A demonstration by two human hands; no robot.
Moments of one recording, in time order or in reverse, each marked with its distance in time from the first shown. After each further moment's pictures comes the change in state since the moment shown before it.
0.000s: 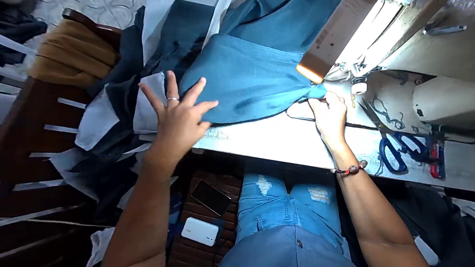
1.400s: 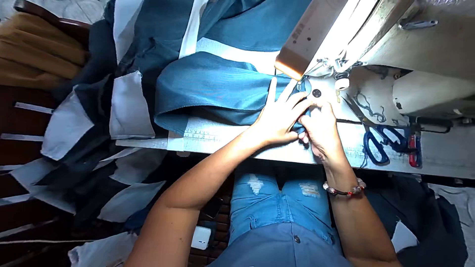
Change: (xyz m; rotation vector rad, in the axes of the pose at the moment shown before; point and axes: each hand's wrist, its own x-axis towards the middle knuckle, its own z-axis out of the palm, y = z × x) left_hand 0.083 0.148 0.104 -0.386 0.036 0.567; right_hand -0.027 -0.032 -0.020 0.440 -0.132 0.589
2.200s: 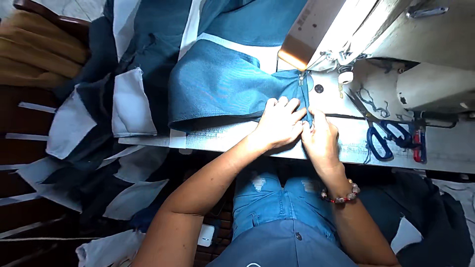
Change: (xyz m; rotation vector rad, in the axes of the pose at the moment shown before) left_hand -0.012 0.010 0.008 0.017 -0.095 -0.109; right_hand -0.017 0.022 0.010 -0.740 0.202 -0.372
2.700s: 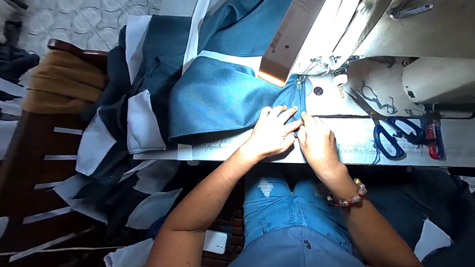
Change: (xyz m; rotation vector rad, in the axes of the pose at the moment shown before) left_hand -0.020 -0.008 -0.010 0.032 -0.012 0.086; right_hand 0.003 -0.014 -0.003 -0.075 -0.116 -0.015
